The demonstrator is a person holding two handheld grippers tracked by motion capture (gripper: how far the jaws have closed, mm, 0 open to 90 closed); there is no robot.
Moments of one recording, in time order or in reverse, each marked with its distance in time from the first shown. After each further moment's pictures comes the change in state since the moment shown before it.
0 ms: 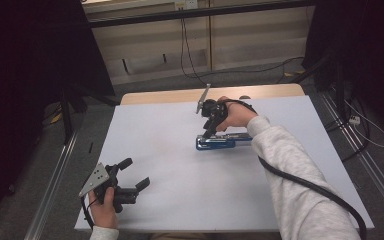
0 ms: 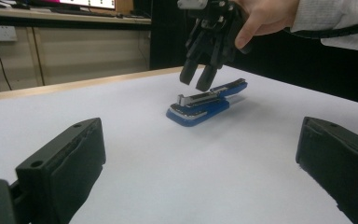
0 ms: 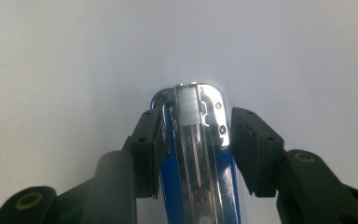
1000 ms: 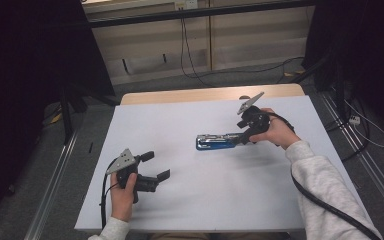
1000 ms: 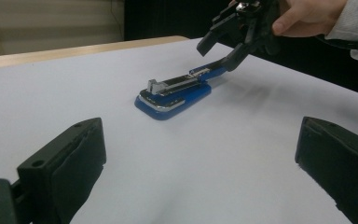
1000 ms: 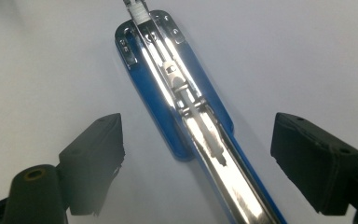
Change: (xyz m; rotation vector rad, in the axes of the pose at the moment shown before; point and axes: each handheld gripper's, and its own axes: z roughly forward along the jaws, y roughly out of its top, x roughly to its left) left arm -0.006 0.013 0.062 0.140 -0.087 -0.030; right arm 0.015 -0.117 -0.028 -0.253 -0.131 0.285
